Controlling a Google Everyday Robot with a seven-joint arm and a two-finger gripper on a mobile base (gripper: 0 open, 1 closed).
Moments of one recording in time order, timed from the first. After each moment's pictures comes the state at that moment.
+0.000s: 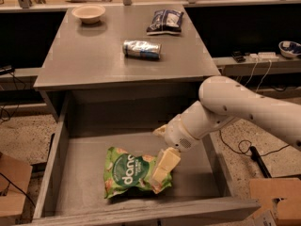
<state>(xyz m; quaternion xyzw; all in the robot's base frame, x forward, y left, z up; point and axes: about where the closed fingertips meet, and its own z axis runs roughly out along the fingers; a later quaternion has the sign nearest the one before) 0.435 -0.014 0.700 -0.61 0.71 0.31 0.17</state>
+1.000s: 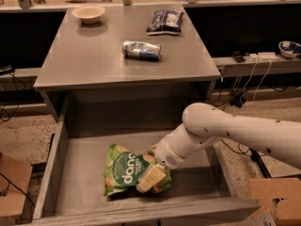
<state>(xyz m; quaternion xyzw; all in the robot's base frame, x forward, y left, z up) 0.427 0.009 0.609 -0.56 0.75 0.32 0.13</state>
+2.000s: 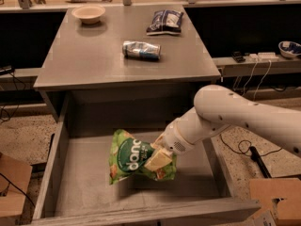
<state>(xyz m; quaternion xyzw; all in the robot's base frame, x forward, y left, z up) 0.446 -0.010 0.673 -0.56 0.76 0.27 0.18</state>
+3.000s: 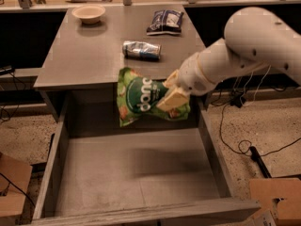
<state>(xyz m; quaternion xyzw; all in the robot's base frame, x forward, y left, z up) 0.540 -0.046 0.837 -0.62 0.70 0.18 0.31</state>
